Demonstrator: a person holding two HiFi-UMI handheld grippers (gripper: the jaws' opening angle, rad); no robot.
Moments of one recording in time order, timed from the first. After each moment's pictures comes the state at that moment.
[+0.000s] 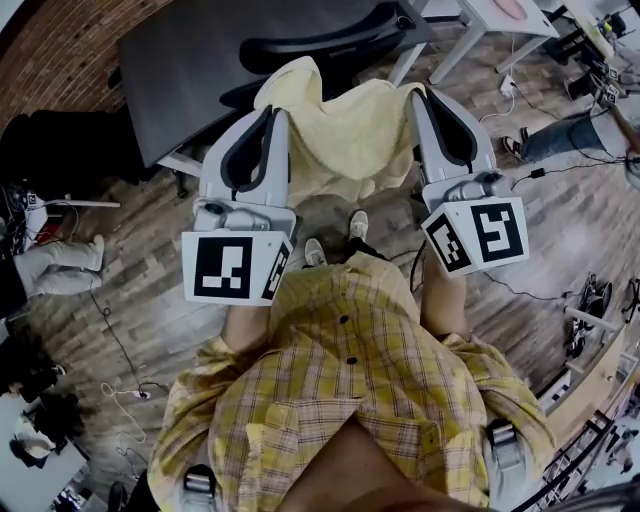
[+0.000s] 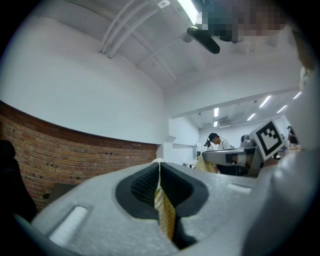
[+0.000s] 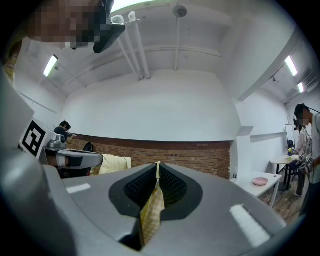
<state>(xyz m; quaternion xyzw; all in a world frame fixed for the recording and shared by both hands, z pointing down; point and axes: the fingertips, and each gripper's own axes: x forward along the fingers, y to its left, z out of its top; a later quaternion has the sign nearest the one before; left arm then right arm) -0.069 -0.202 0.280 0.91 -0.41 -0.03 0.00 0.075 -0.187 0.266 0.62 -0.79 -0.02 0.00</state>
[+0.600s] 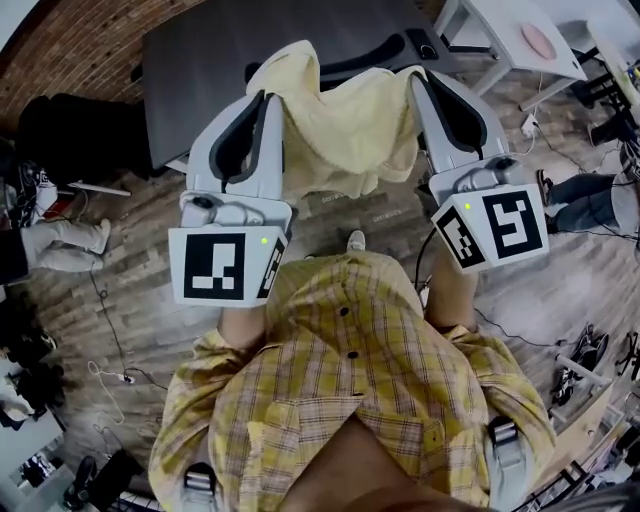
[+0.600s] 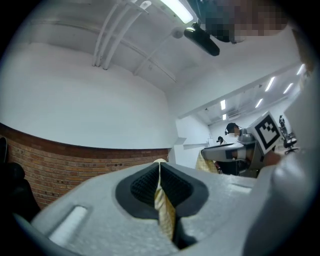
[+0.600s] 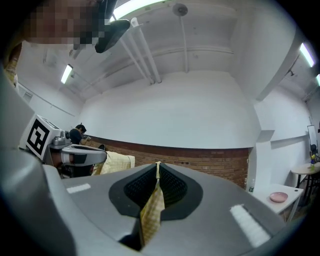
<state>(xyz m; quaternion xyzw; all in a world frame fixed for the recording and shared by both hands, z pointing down) -0.024 -0.249 0.239 0.88 -0.47 -0.02 -0.06 0.114 -0.253 0.227 0.54 -0.84 -0.06 0.00</state>
